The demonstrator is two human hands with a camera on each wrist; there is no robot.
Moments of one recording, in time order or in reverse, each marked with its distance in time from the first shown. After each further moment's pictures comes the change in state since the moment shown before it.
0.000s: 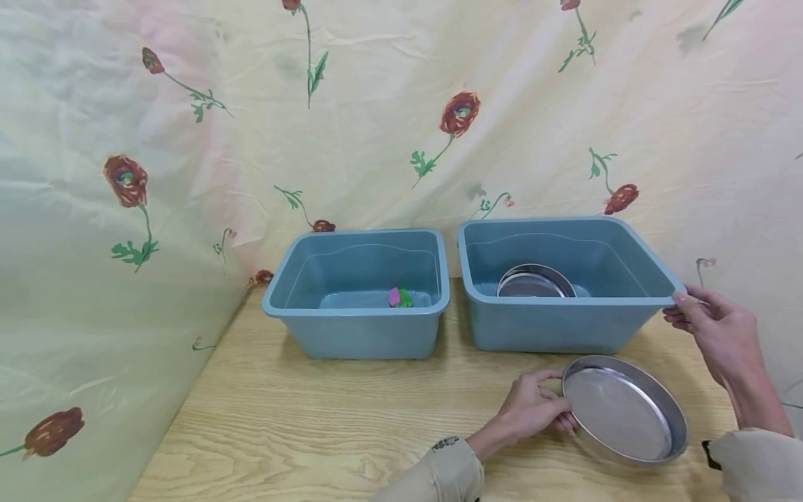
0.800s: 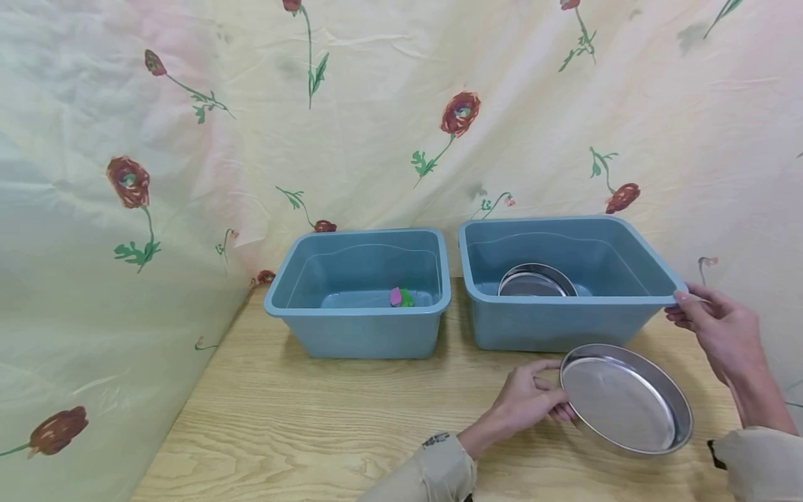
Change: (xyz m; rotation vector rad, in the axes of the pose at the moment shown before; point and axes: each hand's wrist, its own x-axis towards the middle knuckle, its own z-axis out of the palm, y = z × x) left_hand -0.006 0.019 -0.010 -0.022 -0.016 0.045; right_hand 0.000 -0.004 0.002 -0.201 0.014 0.035
